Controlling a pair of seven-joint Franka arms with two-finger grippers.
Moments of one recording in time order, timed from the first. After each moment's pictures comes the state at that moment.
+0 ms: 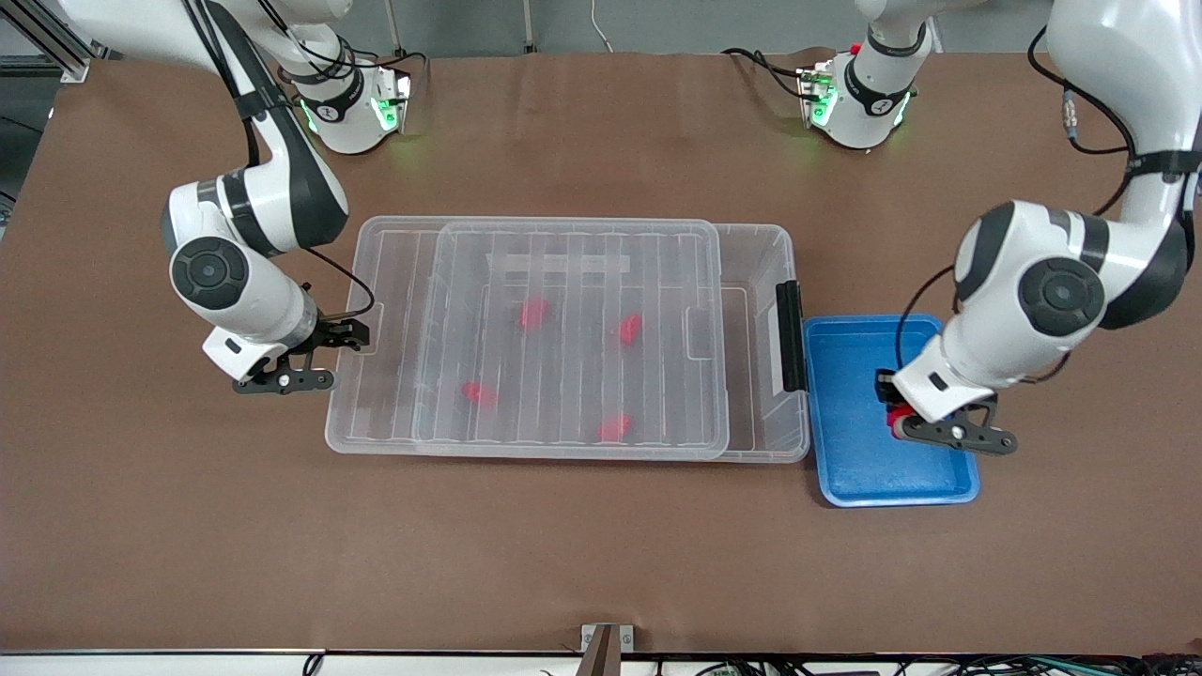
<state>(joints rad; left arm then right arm) 0.23 0.41 -0.58 -1.66 0.31 2.02 -0.27 -0.06 0.27 0.29 -1.93 -0.21 2.02 0.25</state>
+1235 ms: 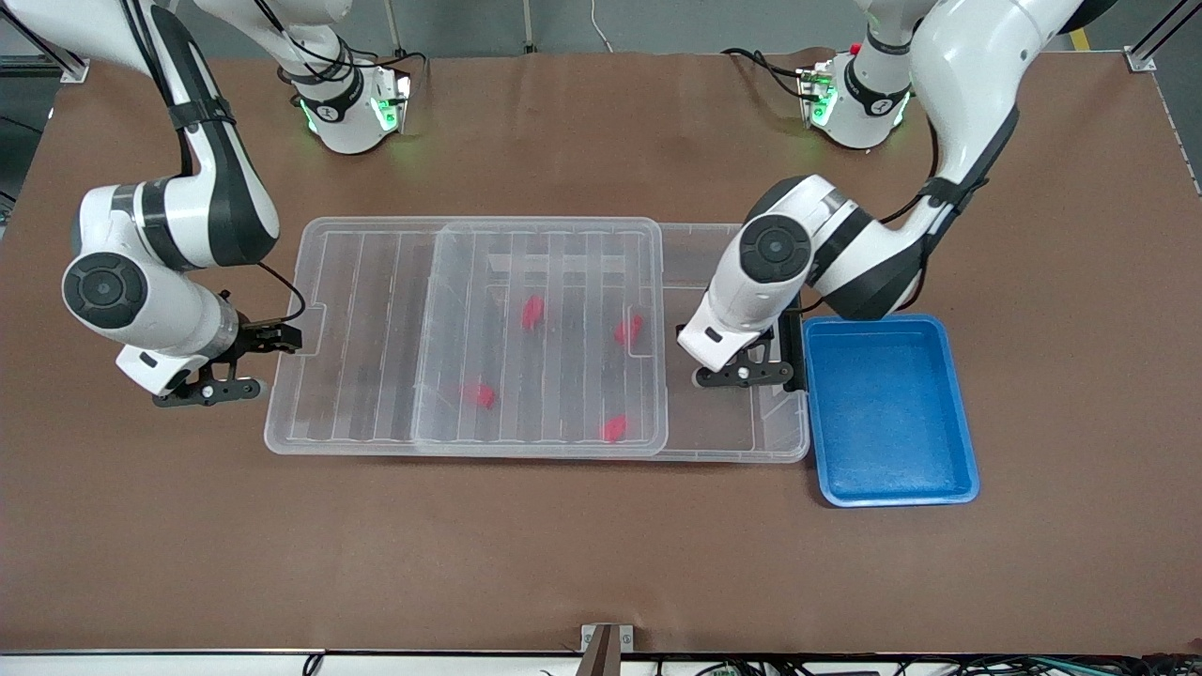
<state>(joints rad) 0.01 0.61 -0.73 -1.66 0.43 2.06 -0.89 -0.10 0.26 0.20 -1.85 -0.21 1.93 0.07</state>
